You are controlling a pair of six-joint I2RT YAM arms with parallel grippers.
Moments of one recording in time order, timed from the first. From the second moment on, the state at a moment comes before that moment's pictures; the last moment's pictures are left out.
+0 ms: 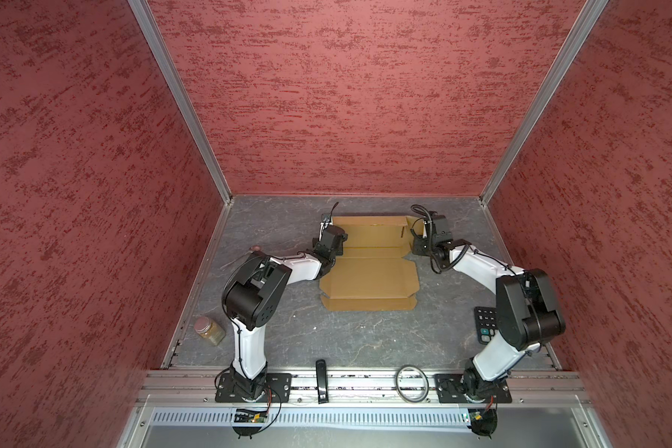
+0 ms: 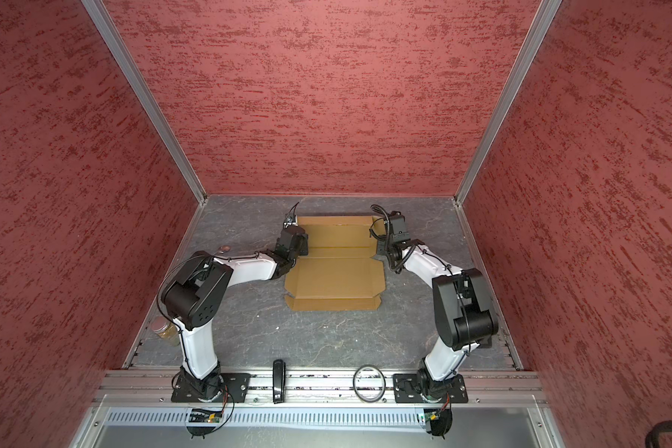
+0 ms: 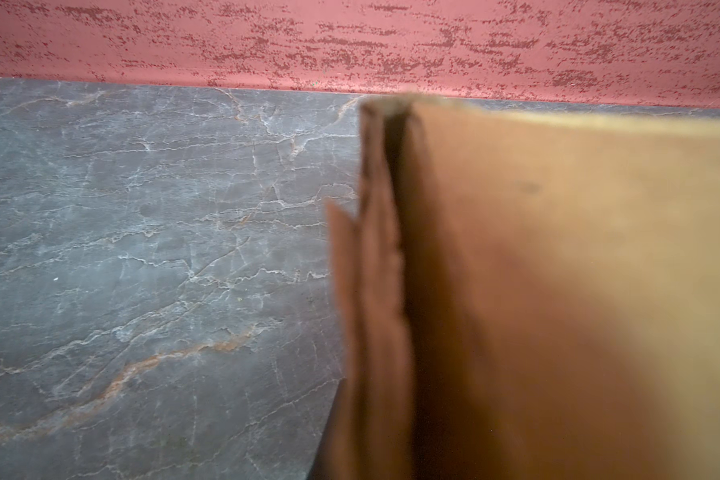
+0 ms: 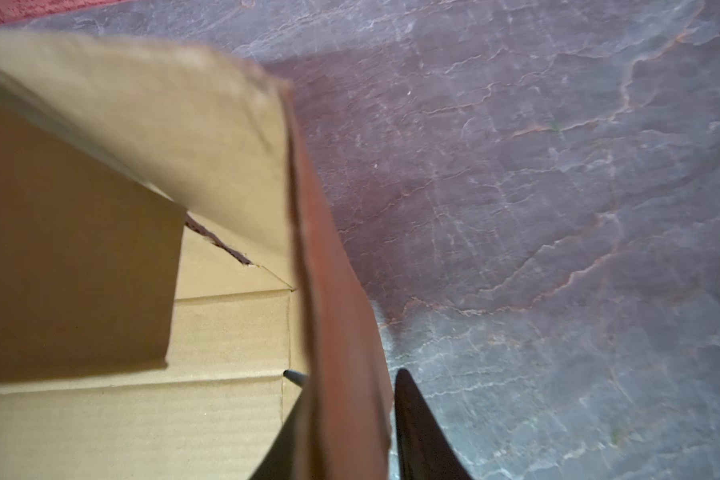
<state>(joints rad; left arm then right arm) -0.54 1.93 1.08 0.23 -0.45 -0.35 0.23 1.69 1.06 -0.21 0.10 0.33</state>
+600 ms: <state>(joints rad) -0.54 1.93 1.09 0.22 -0.46 -0.34 0.22 1.69 1.06 -0.19 0.02 0.30</state>
